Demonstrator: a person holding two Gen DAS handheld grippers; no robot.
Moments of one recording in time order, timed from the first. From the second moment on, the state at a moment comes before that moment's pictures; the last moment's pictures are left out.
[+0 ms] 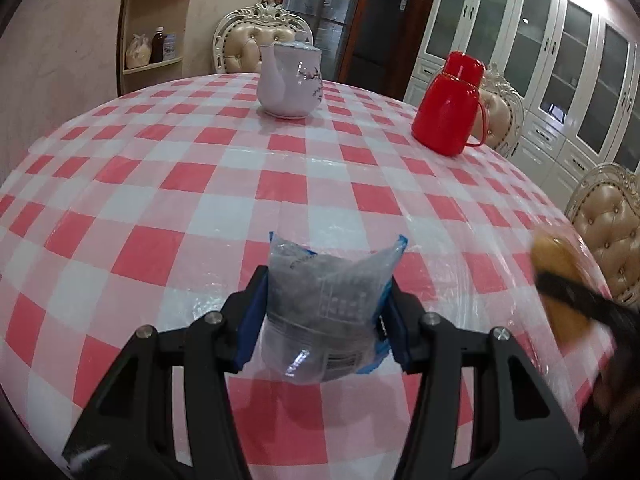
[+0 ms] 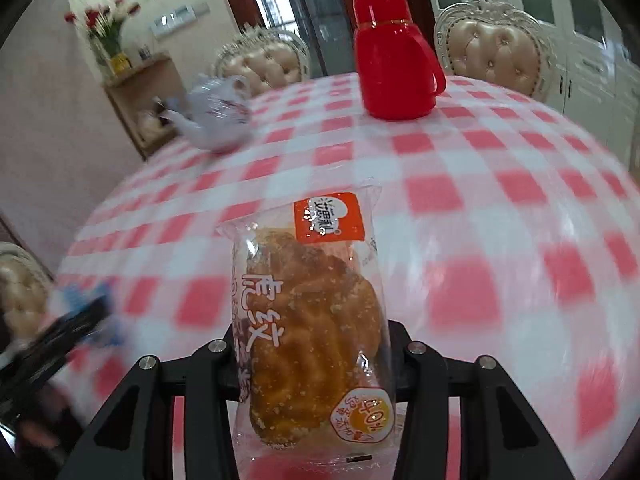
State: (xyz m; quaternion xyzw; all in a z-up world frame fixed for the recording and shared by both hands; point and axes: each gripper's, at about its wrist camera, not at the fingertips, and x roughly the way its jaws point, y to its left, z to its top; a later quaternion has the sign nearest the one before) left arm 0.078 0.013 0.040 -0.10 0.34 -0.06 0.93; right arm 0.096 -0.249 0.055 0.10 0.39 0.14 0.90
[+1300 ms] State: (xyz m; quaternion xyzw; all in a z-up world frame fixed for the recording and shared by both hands) left arm -0.009 0.083 0.047 0.13 0.35 -0.07 0.93; right arm -0.034 -0.116 0.027 0.13 0.40 0.23 0.88
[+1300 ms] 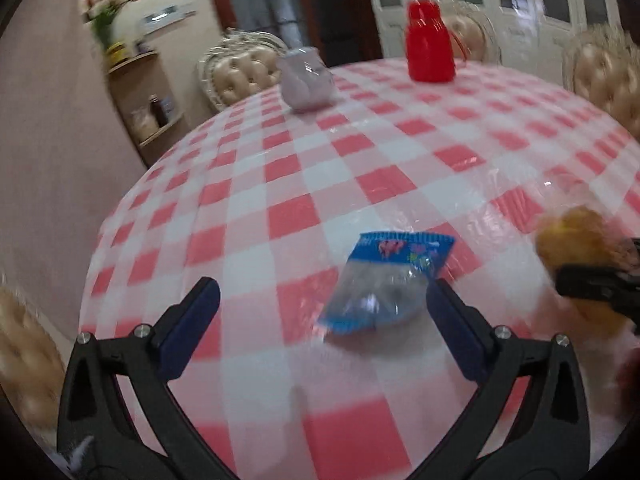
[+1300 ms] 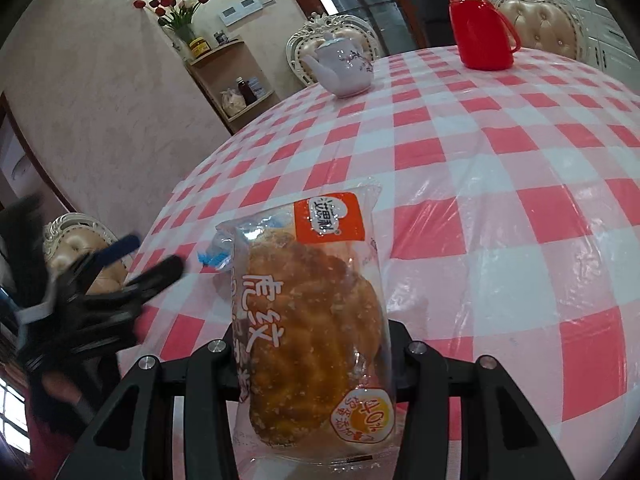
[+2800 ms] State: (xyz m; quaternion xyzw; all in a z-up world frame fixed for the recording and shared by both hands) left arm -0.189 0.250 0.044 -0.04 0.34 0.14 0.93; right arm -0.107 0.084 0.032 -0.01 0.40 0.43 0.81
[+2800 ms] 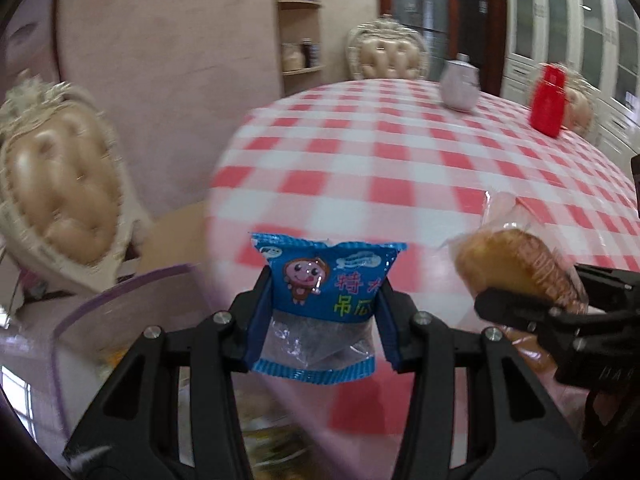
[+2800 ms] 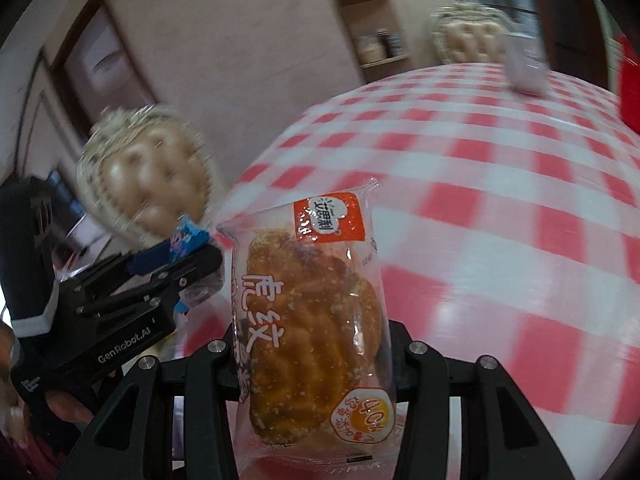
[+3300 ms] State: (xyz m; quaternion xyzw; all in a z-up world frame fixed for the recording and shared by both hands) left arm -0.280 0.349 0.030 -0.10 0.36 0.26 0.89; right arm -0.189 0.223 0.025 -0.14 0.40 0.54 0.73
